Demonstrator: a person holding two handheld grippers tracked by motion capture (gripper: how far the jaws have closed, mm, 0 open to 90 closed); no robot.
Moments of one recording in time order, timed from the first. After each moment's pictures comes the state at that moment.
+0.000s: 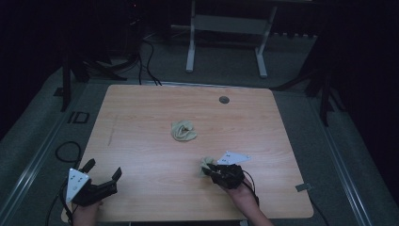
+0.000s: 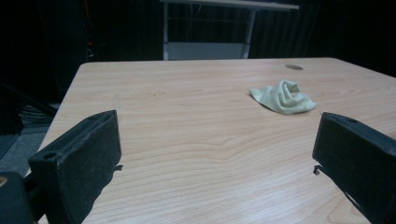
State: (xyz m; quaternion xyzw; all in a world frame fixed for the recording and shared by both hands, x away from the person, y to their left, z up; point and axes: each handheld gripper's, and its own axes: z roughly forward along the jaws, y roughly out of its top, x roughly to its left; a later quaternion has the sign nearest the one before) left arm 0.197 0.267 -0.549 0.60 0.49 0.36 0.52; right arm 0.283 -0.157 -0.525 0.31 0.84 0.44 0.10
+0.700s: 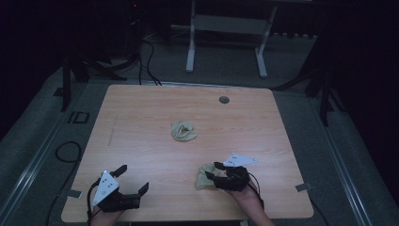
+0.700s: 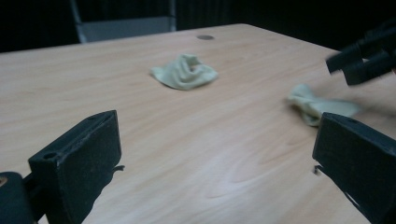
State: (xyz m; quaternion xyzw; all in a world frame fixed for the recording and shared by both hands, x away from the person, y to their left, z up) left arm 0.192 0.203 -0.545 0.70 0.39 0.26 0.54; right arm 0.279 -0.173 -0.525 0.32 0.83 0.44 0.11
